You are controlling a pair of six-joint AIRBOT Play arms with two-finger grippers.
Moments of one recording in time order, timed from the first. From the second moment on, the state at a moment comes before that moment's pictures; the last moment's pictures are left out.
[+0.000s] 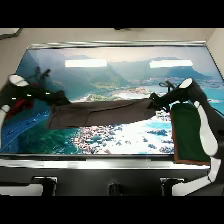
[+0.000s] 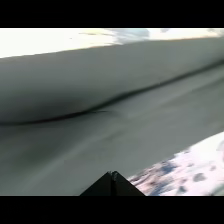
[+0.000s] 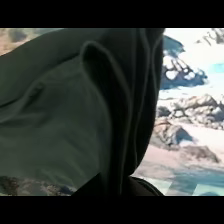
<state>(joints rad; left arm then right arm) 0.01 -1.55 1.37 0.90 -1.27 -1.33 -0.11 -1.70 1.47 -0.97 1.32 1.60</state>
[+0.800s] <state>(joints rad) -0.58 -1.83 1.30 0.26 -0.76 -1.30 0.07 -1.11 1.47 -1.00 1.46 1.72</state>
